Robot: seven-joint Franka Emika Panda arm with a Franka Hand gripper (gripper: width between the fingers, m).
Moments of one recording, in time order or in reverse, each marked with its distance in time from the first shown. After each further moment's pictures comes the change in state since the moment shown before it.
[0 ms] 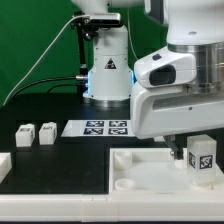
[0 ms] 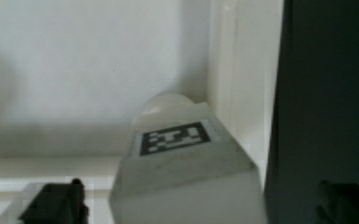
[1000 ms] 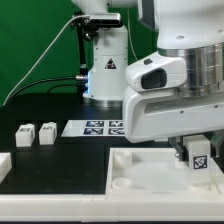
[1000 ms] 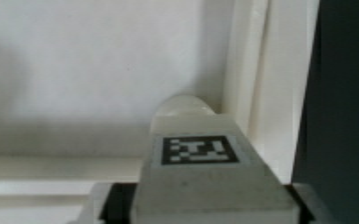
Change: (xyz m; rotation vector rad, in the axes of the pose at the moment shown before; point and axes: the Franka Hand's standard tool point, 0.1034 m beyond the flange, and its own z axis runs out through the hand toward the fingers) arm -0.001 0.003 0.002 0.014 0.010 0.312
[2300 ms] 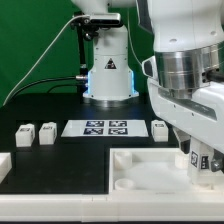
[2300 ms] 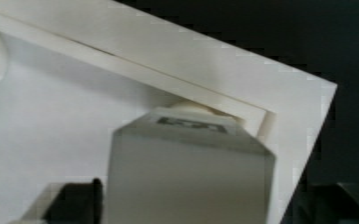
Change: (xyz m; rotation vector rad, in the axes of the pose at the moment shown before) arm 0.000 0.001 0.002 0.034 -0.007 0.921
